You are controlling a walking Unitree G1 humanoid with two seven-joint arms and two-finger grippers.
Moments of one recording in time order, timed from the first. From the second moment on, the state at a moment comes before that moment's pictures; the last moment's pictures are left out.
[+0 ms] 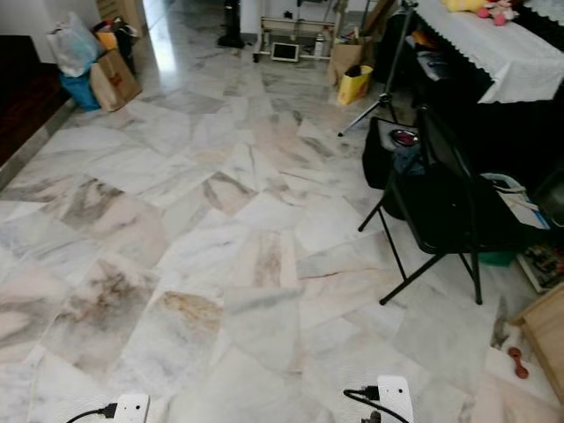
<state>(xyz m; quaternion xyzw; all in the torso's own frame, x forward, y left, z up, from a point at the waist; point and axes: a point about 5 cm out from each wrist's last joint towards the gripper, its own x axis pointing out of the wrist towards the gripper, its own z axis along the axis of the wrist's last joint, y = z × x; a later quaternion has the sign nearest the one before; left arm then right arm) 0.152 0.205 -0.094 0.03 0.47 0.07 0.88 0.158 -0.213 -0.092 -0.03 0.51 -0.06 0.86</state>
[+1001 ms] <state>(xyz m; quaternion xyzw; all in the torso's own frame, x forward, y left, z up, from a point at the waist) 0.146 0.210 -0.096 0.04 0.48 0.07 0.87 0.158 -0.210 -0.093 -0.03 0.51 -0.05 0.86</state>
